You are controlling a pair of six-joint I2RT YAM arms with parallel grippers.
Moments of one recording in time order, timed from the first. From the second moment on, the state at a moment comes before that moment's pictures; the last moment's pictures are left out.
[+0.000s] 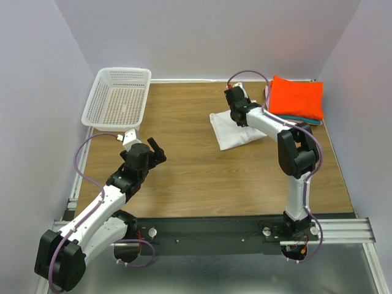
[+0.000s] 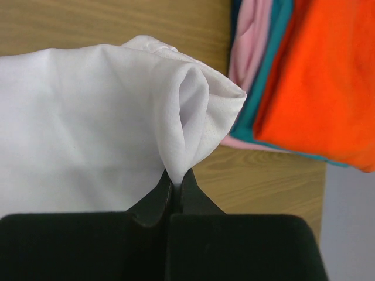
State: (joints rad) left arm -0.44 0.85 0.46 -0.16 -0.36 -0.71; right arm 0.47 2.05 1.52 -0.36 0.71 -0.11
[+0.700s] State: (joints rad) left arm -0.44 0.91 0.52 -0.17 -0.46 -0.71; right arm 0.34 2.20 1.92 -0.34 0.91 -0.43
